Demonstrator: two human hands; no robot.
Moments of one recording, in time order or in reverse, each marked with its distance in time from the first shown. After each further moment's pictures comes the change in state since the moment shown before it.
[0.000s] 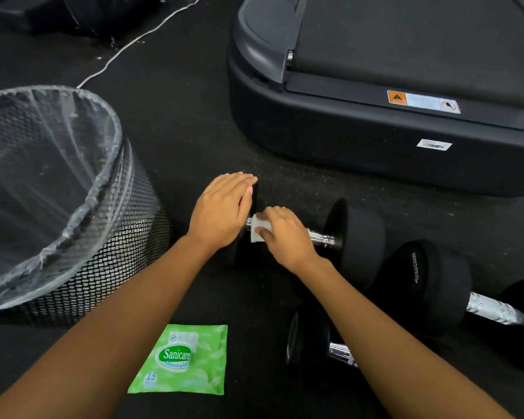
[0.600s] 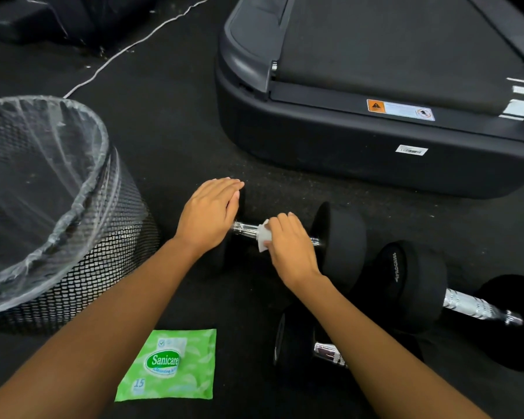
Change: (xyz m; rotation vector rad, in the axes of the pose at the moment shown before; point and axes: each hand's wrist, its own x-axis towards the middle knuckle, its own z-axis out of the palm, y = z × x) left_hand 0.003 0.001 0.000 0.023 -0.015 0.024; right_hand -0.024 0.016 0.000 -0.381 0.172 -0.077
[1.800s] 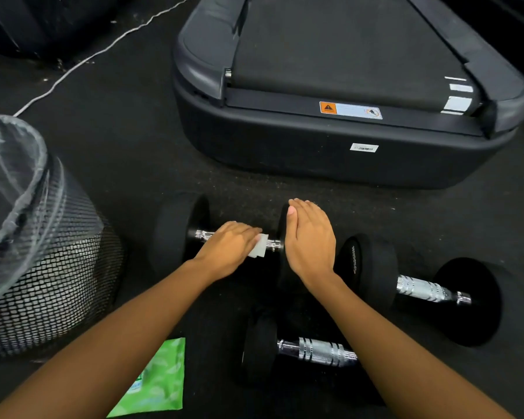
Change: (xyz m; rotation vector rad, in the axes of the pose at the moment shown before) left_hand -0.002 0.063 0.064 -0.050 -0.418 0.209; right_hand -0.032 0.059 -0.040 0.308 0.258 0.441
